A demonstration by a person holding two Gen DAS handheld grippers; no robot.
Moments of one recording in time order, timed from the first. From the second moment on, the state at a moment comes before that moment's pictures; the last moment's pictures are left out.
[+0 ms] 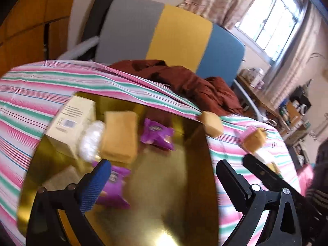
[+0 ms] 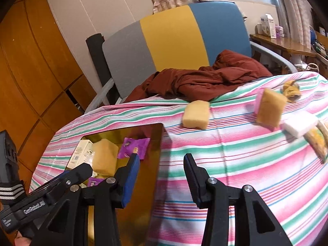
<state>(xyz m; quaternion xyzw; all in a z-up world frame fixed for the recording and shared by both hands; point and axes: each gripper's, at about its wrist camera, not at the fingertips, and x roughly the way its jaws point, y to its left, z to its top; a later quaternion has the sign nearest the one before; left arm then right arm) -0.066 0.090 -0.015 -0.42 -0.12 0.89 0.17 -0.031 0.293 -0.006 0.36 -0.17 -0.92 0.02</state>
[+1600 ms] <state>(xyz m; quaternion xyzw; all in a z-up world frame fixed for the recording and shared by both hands) 0.035 0.307 -0.043 -0.45 0.08 0.82 0.33 0.112 0.605 -0.084 0.32 -0.29 -0.85 -0.28</state>
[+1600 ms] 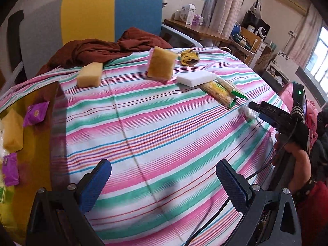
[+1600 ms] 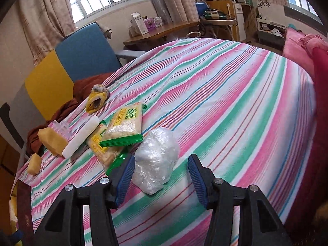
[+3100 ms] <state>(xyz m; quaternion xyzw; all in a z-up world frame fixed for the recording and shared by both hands) -0.086 0.515 -0.088 -0.39 0.17 0.77 0.48 0.125 0.612 -0.104 0.27 -0.31 -0.88 -0.26</state>
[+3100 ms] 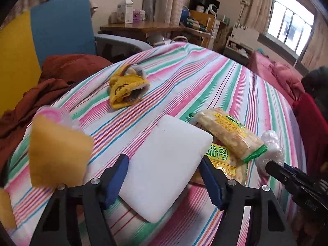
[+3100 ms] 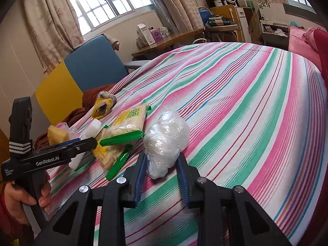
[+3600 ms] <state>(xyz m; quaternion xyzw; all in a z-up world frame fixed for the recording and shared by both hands) -0.043 0.472 -0.076 -0.29 0.18 0.84 0.42 0.123 0.609 -0.101 0.27 -0.29 -0.88 -0.27</state>
